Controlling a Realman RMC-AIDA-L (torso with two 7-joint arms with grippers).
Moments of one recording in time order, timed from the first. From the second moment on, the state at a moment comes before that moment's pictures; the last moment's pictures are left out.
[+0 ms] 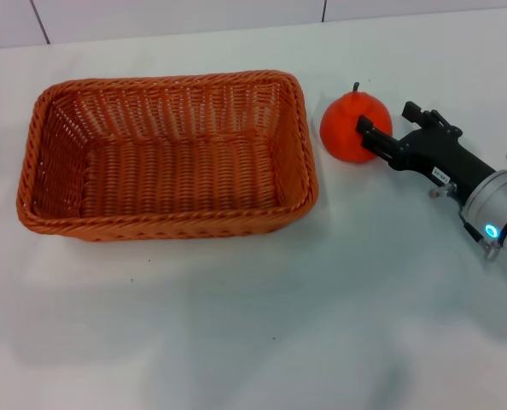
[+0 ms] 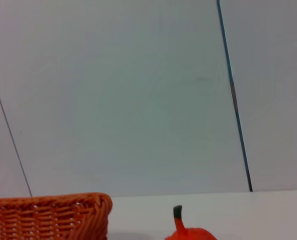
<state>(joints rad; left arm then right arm) -0.34 -2.16 0.29 0.67 1.48 1.35 -1.44 0.46 2.10 -1.65 -0.11 -0.22 -1.01 -2.51</state>
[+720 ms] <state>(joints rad) -0.34 -2.16 0.29 0.64 1.48 1.35 -1.41 0.51 2.10 -1.65 -0.11 -0.26 -0.94 -2.48</state>
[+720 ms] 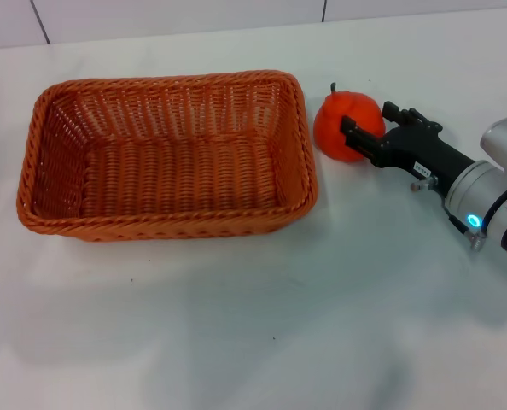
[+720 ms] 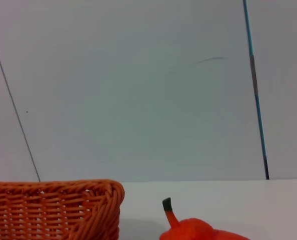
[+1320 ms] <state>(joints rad) -0.35 -2.16 0.29 0.63 1.48 1.35 -1.41 0.50 2.10 -1.64 -0.11 -0.26 -0.92 -2.42</state>
